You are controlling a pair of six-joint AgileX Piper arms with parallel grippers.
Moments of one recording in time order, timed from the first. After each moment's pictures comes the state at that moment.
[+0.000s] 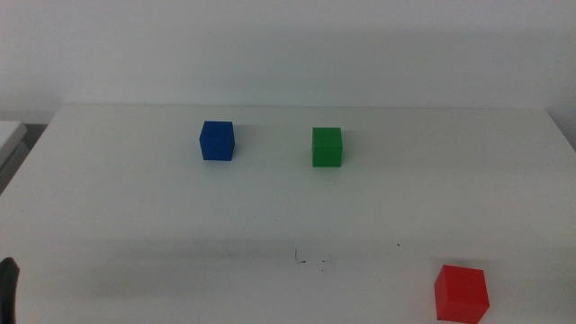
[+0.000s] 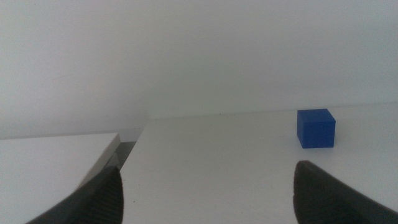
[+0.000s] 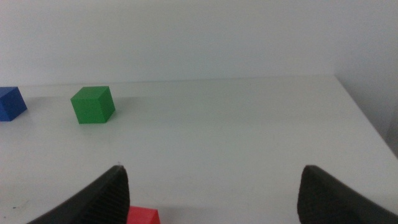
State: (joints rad) left arm 0.05 0.00 0.00 0.01 0.13 0.06; right arm 0.14 0.00 0.00 -0.22 0.24 0.28
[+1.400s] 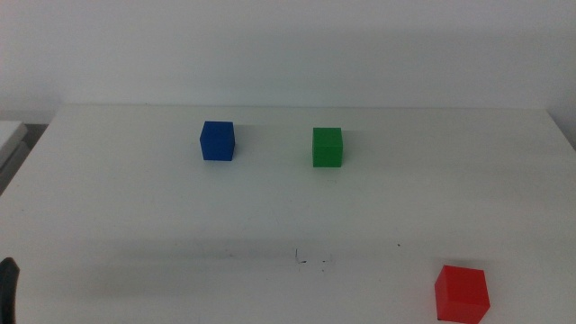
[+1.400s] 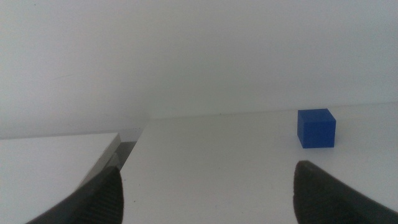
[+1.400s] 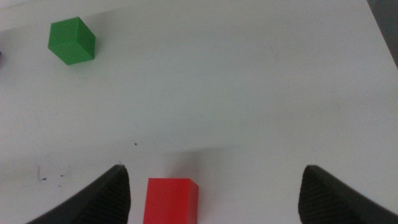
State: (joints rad) left arm 0.05 0.00 0.00 0.01 0.13 0.06; right arm 0.14 0.77 -0.84 -0.05 0.92 0.33
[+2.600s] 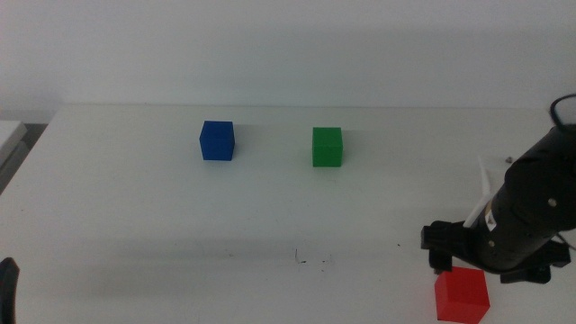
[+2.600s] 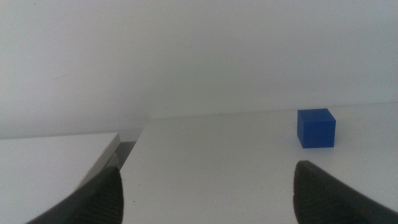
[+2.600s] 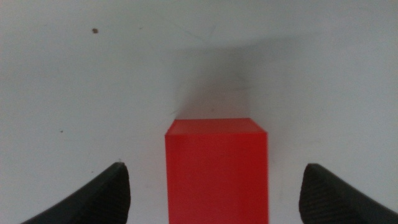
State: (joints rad) left arm 0.05 0.00 0.00 0.01 0.13 0.06; right arm 0.51 1.51 -0.90 -0.22 0.87 0.82
